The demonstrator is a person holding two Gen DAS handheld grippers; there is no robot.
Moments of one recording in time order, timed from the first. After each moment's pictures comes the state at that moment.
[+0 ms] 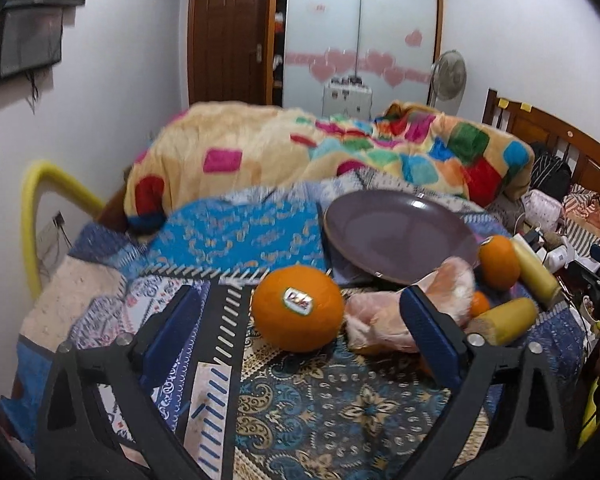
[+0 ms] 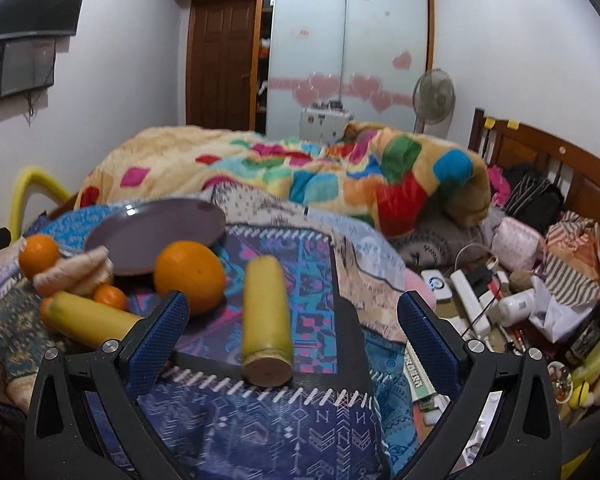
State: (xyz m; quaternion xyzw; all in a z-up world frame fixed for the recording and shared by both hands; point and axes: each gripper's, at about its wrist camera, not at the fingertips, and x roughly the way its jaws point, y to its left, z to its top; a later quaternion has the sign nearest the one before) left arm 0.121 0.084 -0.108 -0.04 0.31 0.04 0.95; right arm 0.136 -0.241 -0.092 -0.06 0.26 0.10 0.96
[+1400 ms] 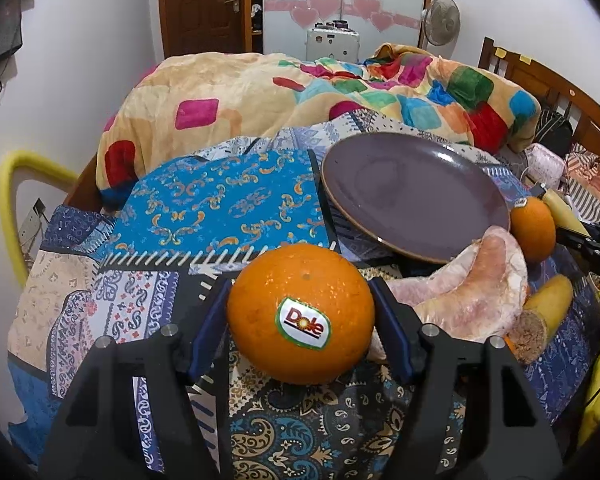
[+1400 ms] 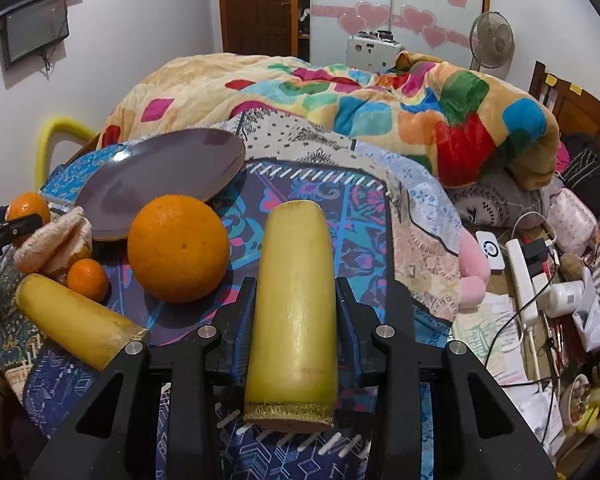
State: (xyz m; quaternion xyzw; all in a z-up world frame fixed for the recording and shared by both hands) left arm 0.173 0.086 -0.136 -0.02 0.40 0.01 0.92; right arm 0.202 -0.227 -0.113 -0.07 0.39 0.18 0.90
